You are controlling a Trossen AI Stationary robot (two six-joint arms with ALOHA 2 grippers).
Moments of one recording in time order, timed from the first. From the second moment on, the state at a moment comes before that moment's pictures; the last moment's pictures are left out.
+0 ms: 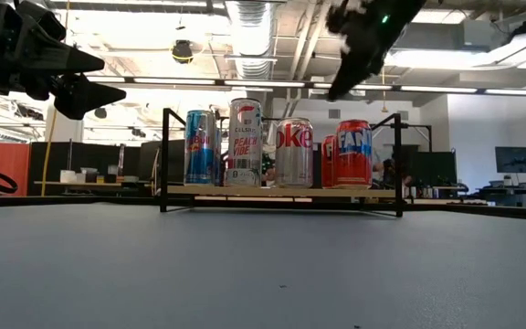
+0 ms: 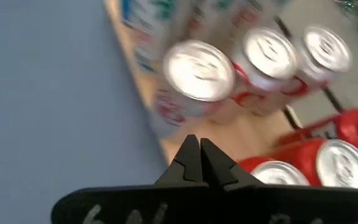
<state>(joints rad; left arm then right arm) -0.25 0.02 0.01 0.08 -0.40 -0.09 -0.20 1.40 1.17 -0.61 0.34 0.03</state>
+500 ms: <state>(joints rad) -0.25 0.02 0.01 0.08 -0.40 -0.09 0.28 0.95 0.85 -0.32 0.16 0.08</state>
